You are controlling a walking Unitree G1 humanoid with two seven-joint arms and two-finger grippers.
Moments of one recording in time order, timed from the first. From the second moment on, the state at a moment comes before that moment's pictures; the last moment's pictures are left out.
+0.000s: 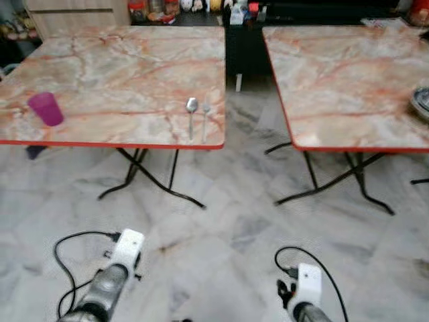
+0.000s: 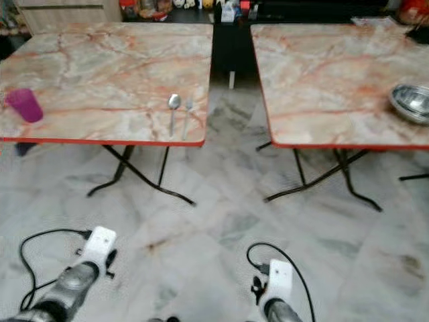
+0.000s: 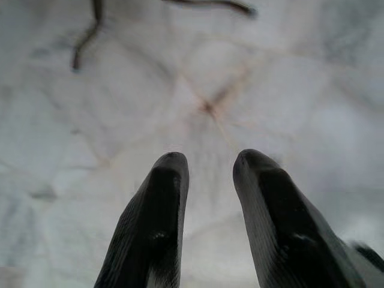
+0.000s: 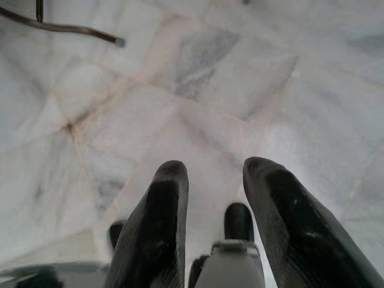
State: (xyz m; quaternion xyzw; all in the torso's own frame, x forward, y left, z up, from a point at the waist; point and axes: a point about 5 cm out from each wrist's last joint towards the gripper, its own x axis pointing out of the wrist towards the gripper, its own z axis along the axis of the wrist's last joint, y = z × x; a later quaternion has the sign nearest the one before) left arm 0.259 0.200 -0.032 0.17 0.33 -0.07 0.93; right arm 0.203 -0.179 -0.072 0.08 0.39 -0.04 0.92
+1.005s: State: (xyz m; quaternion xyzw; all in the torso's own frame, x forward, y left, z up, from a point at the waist) left arm 0.237 0.197 -0.051 0.16 0.38 -0.08 0.91; right arm 0.207 -0.175 -0.071 0.09 0.38 -0.05 0.92
